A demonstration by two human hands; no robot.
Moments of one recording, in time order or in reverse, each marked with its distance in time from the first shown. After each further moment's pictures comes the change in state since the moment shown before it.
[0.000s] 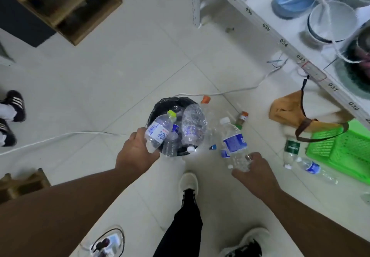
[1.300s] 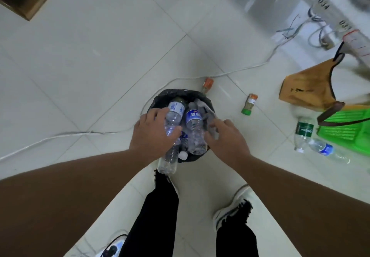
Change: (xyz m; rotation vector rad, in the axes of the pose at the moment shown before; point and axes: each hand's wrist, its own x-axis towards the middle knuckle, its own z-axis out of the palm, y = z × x) left_hand 0.130 -0.003 0.045 0.131 -0.118 0.303; right_hand 0.104 -0.112 0.115 -0.187 0.022 -0.277
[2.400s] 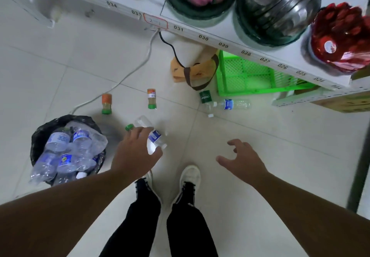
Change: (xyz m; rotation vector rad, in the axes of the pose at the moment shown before) left_hand -0.092 0.298 0.131 0.254 -0.193 0.403; right_hand -0.237 0.359 -0.128 0.316 0.126 0.563
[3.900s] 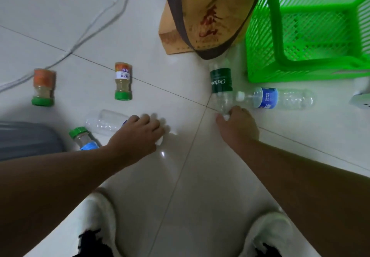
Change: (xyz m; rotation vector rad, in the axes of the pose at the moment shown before) left_hand 0.245 -0.069 0.269 0.669 -0.156 0.565; right_hand 0.381 0.042 0.173 -0.047 0.260 -0.035
